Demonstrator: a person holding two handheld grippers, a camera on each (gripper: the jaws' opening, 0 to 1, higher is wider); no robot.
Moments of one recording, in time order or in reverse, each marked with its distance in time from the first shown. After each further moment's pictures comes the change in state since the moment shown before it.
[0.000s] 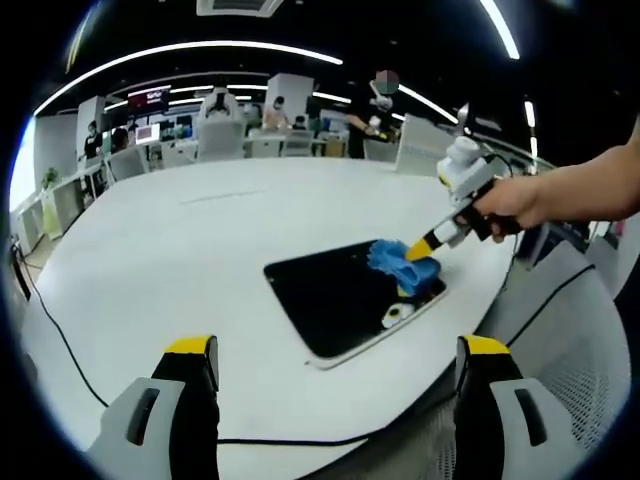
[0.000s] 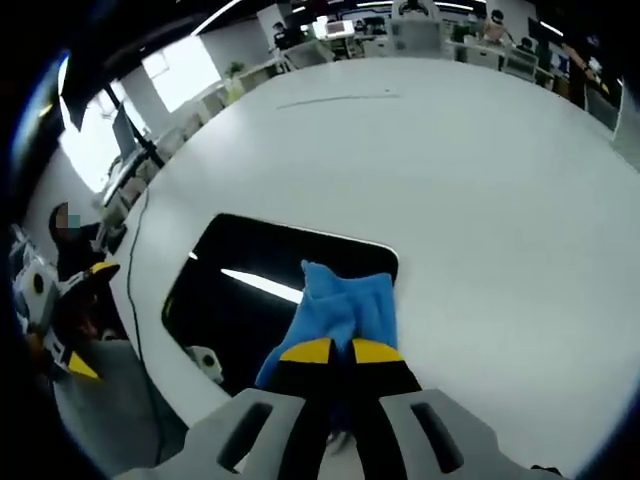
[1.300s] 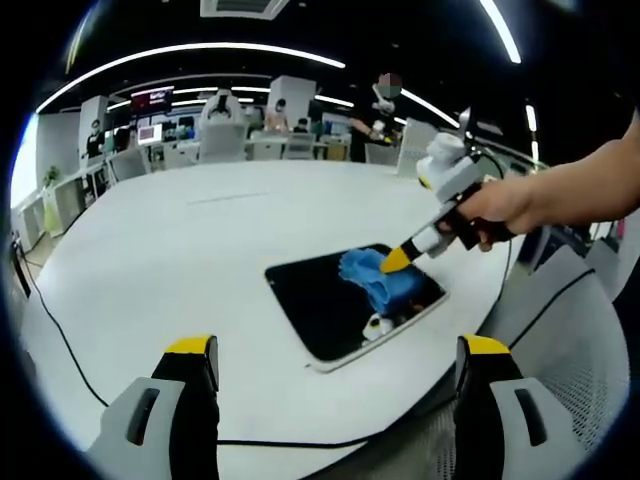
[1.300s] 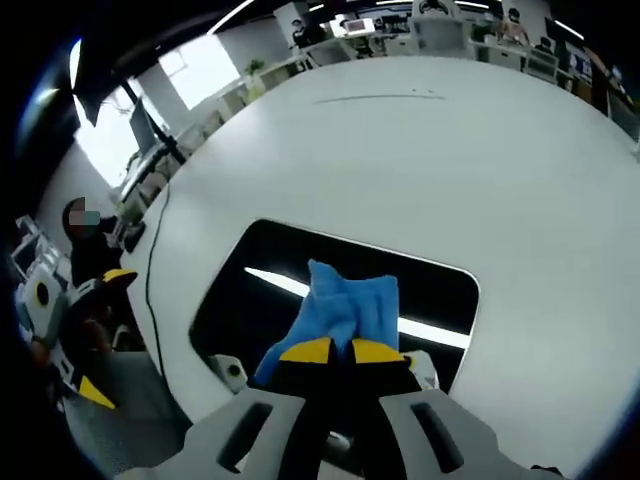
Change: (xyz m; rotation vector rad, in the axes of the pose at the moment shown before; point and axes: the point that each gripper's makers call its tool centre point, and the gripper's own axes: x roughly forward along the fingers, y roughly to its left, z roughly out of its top) left arm -0.001 0.001 0.002 -0.007 -0.011 0.005; right arm 0.022 0.044 0.018 -0.047 0.012 0.083
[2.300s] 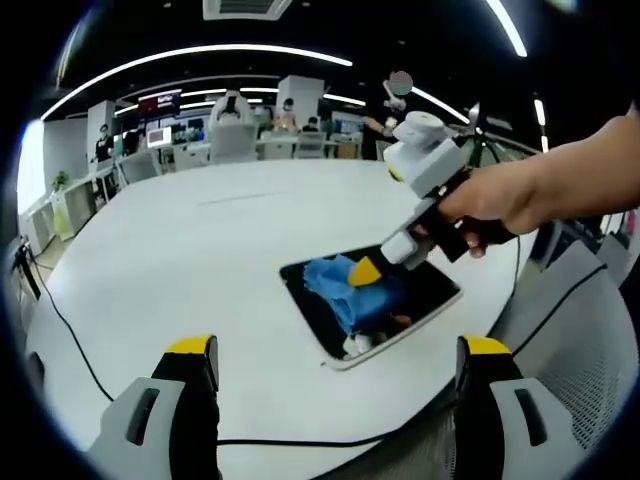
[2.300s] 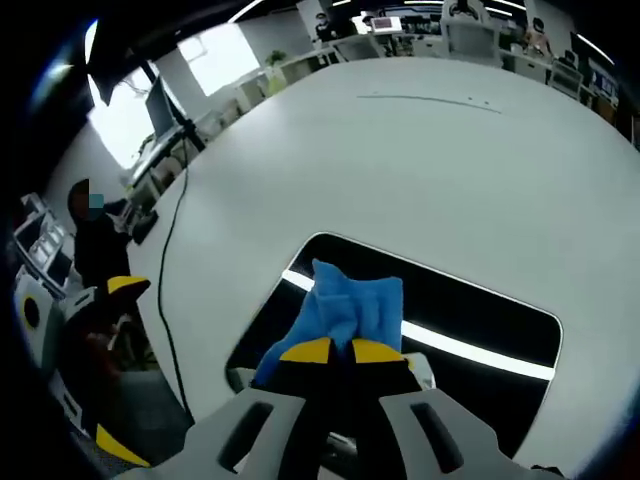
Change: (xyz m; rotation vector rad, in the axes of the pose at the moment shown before) left arm 0.001 0.007 0.000 0.016 -0.001 0.036; right arm 0.036 0.069 0.020 -0.090 0.015 0.039
